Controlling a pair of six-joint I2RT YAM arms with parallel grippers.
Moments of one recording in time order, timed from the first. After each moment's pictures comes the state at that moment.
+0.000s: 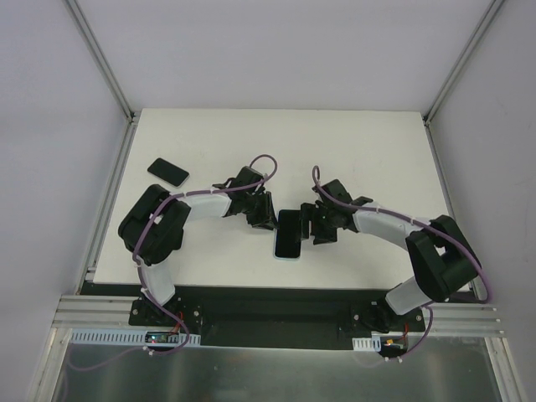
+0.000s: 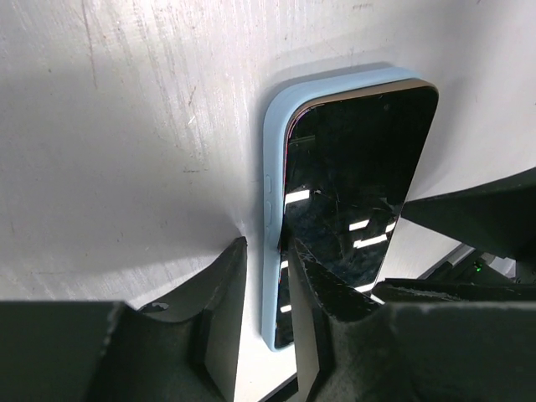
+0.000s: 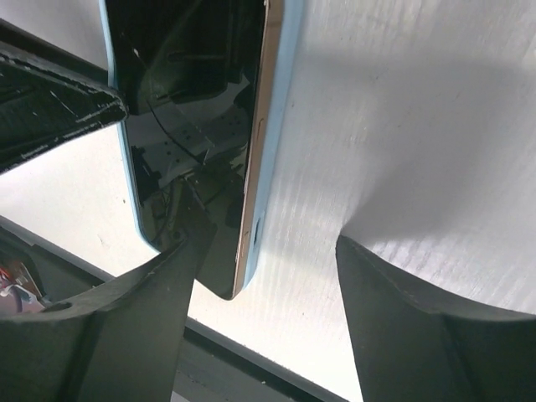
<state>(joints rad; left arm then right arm) -0.62 1.82 0.99 -0.16 0.40 -0.77 0.59 1.52 0.79 -0.38 -0.27 0.58</state>
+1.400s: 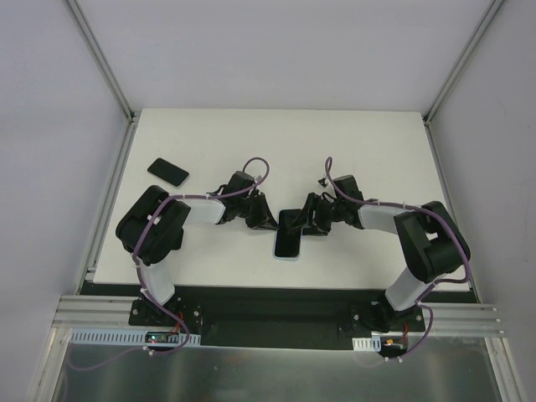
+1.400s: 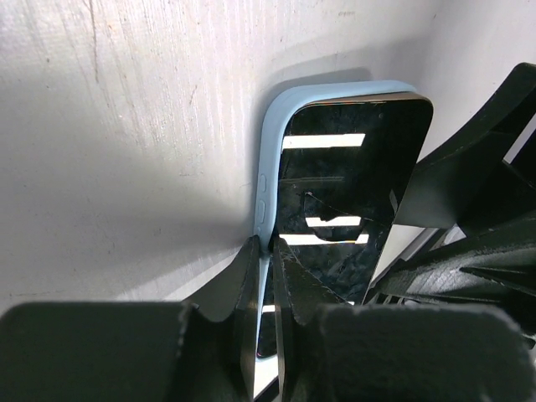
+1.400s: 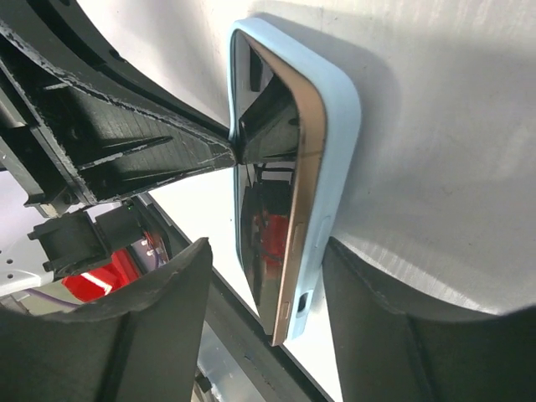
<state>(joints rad) -0.59 1.81 0.86 0.09 0.50 -0.90 0.43 1.66 0.73 0.01 -0.68 0.72</state>
